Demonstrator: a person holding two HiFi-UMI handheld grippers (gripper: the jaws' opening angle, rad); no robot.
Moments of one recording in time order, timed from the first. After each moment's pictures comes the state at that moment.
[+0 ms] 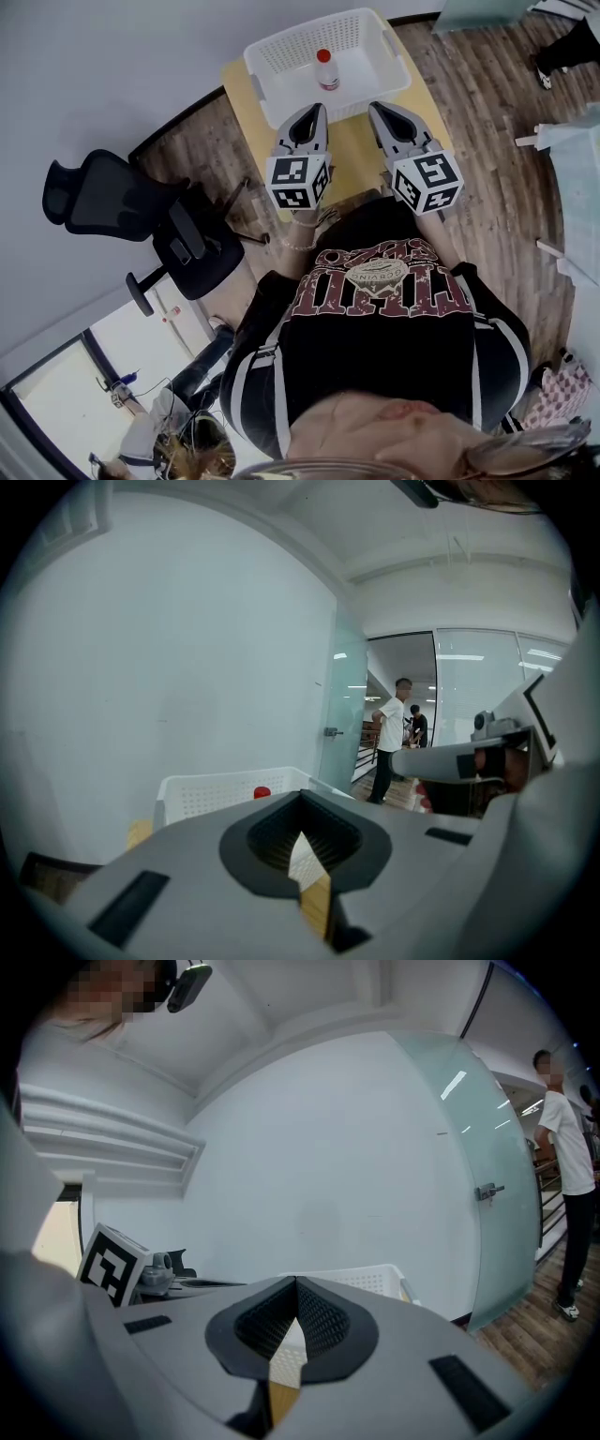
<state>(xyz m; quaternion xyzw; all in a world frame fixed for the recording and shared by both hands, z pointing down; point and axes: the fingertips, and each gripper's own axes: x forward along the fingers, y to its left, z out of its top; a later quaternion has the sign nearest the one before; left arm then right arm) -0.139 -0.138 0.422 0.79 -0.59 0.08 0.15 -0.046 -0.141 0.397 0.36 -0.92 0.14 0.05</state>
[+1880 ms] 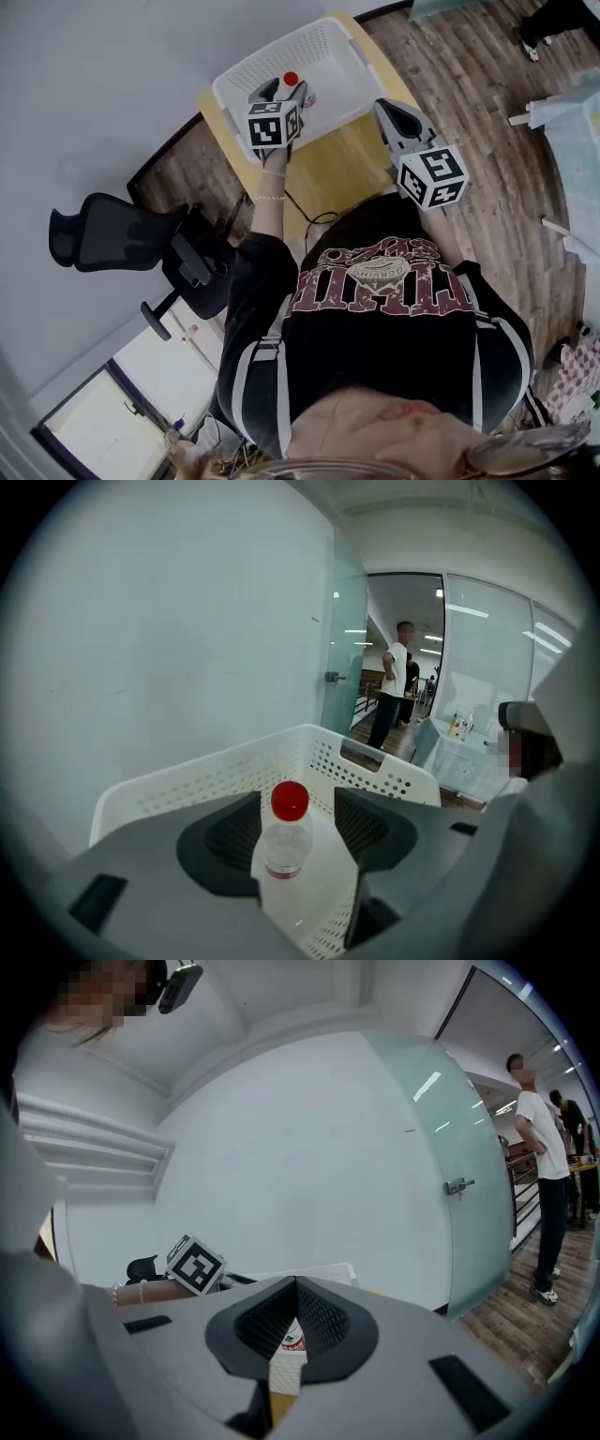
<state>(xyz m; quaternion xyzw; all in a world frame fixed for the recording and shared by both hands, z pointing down) -0.148 -0.285 0.505 0.78 -0.54 0.24 0.21 0.023 -0.205 0.417 0.41 -0.89 0.17 0.05</state>
